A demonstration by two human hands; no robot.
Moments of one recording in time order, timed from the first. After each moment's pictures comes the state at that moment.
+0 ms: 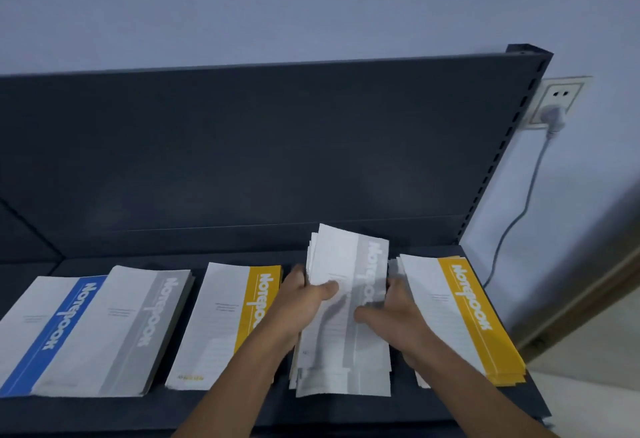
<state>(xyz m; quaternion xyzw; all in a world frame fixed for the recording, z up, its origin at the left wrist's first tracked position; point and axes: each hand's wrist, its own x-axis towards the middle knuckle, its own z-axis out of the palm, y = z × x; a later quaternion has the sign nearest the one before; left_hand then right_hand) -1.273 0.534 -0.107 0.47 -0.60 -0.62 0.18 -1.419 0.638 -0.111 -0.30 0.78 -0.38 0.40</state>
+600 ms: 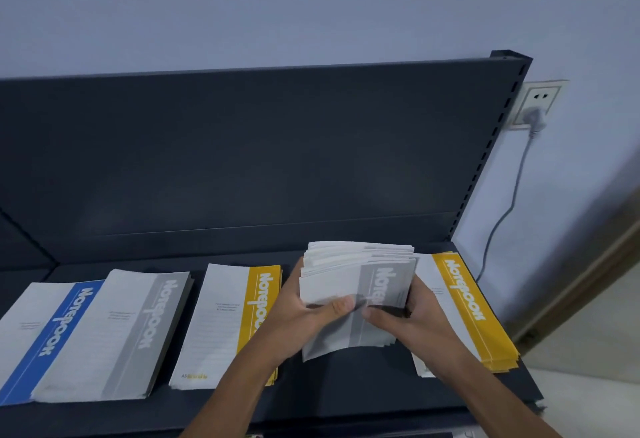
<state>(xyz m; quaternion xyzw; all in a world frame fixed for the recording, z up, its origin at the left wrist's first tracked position) -1.243 0.557 -0.095 0.31 -0.69 -0.61 0.24 -1.419 0.679 -0.103 -0.37 0.68 -0.53 0.34</state>
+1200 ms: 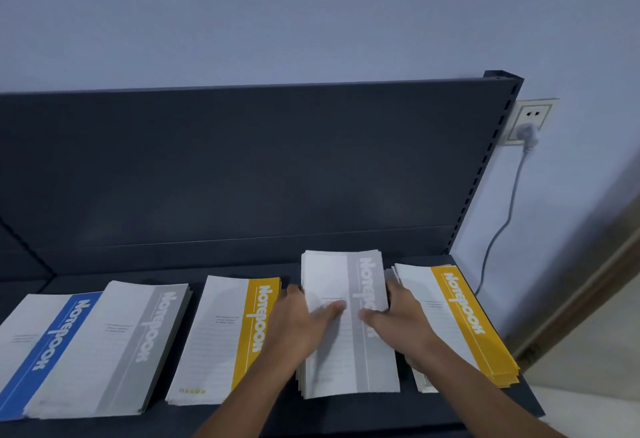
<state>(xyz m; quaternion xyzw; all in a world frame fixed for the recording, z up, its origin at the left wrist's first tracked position) -1.265 0.543 -0.119 0.53 -0.74 -0.38 0.17 -1.420 0.641 -0.110 -0.33 0.79 -0.40 0.33</state>
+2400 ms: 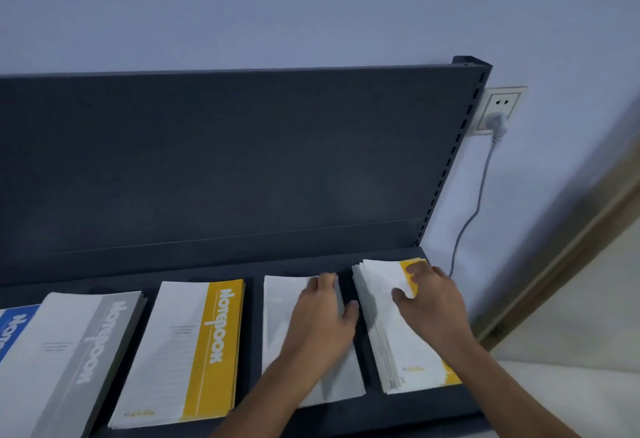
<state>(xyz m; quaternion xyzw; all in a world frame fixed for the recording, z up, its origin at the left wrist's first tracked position) -1.337 0.584 -0.108 0.40 -0.84 -0.33 0.17 -1.492 0.675 -0.094 -0.33 0.91 -0.22 0.10</state>
